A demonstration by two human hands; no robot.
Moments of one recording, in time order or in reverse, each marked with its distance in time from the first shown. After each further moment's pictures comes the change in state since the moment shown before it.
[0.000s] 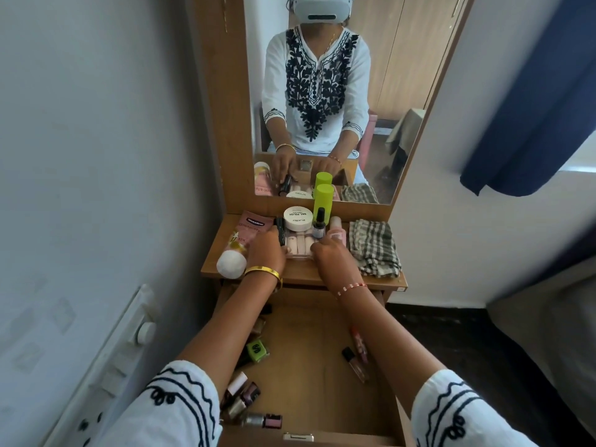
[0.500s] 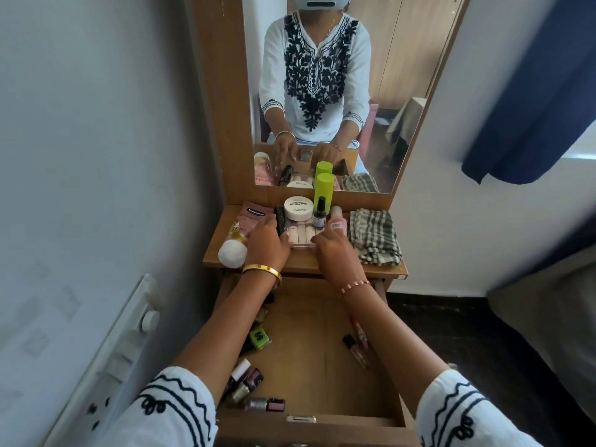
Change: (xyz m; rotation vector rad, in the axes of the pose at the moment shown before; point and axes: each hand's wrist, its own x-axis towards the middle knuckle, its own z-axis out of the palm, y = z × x) left_hand -0.013 -0.003 -0.001 -0.151 0.089 0.044; right_hand -0.016 -0.007 0.001 0.031 0.132 -0.007
